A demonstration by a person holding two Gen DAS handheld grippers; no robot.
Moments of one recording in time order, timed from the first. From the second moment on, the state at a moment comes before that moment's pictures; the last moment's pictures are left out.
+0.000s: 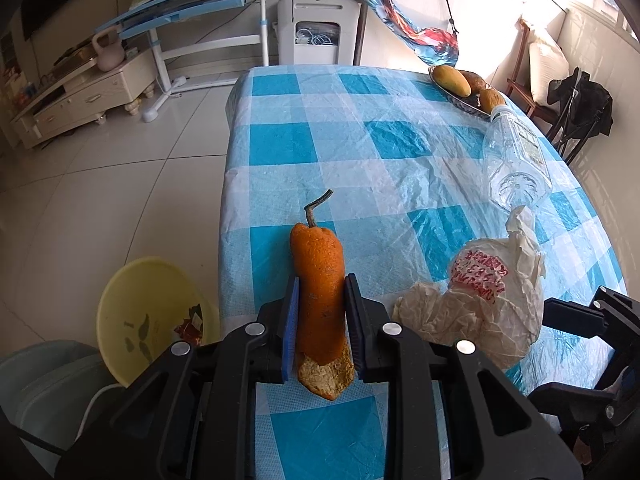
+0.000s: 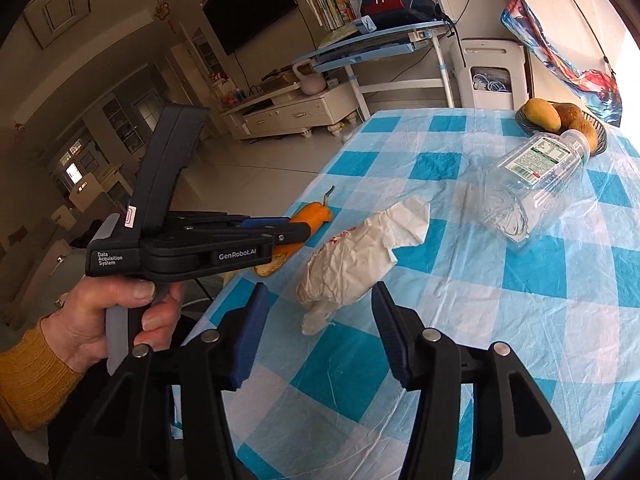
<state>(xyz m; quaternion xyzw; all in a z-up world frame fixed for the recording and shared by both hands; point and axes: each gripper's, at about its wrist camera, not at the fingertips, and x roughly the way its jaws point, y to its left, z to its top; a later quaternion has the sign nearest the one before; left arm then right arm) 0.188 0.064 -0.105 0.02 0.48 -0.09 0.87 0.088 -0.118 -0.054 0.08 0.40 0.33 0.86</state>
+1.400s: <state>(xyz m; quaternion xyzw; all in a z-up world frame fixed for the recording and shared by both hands) 0.188 0.349 -0.126 -0.43 0.44 0.19 0.77 0.181 0.108 -0.060 -0.04 0.43 0.37 0.82</state>
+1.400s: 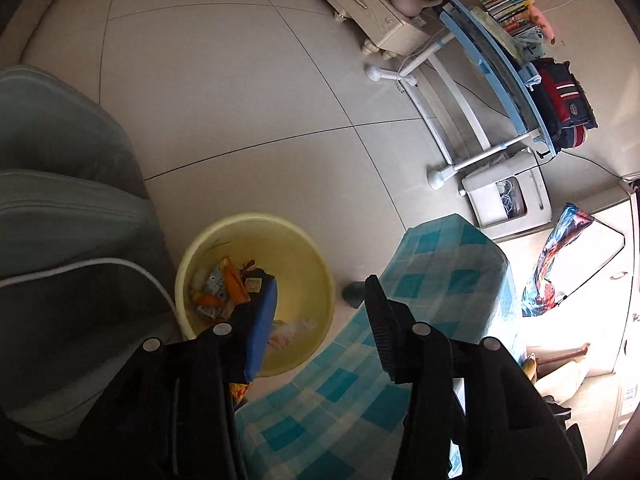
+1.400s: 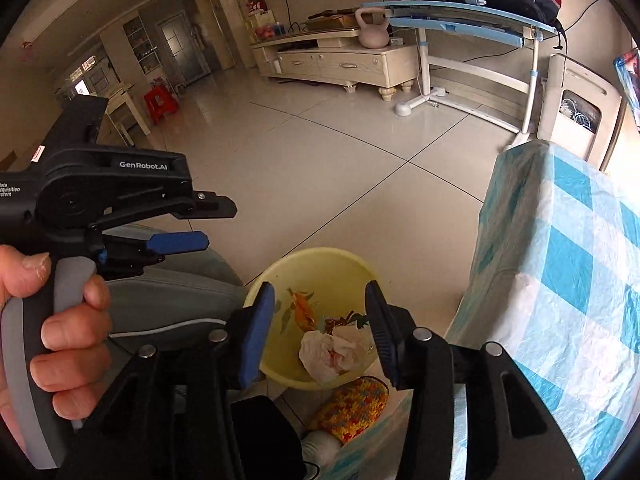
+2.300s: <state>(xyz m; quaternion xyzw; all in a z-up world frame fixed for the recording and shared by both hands) 0.206 0.024 -0.109 0.02 0.47 -0.01 0.88 0.121 -0.170 -0.076 0.07 0.45 0.10 0.88</state>
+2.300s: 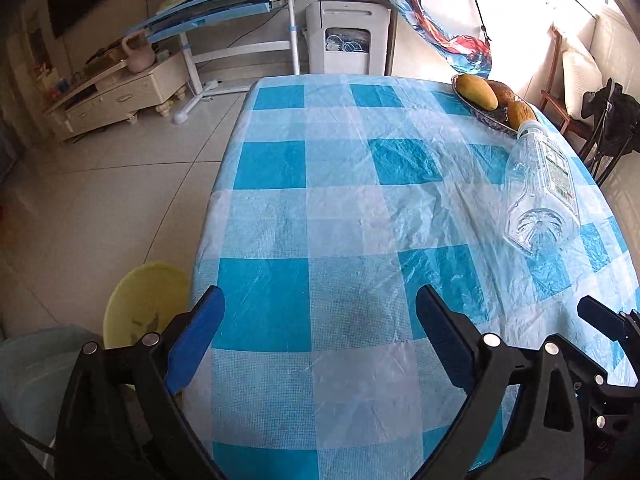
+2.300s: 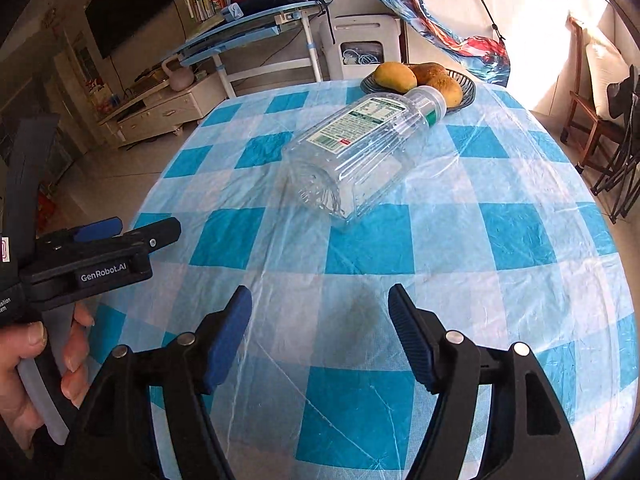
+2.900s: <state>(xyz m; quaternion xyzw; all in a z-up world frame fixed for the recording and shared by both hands) 0.207 0.010 -0.127 0.03 0.47 -0.02 0.88 0.119 -0.164 -0.088 0.05 0.45 0.08 0.89</state>
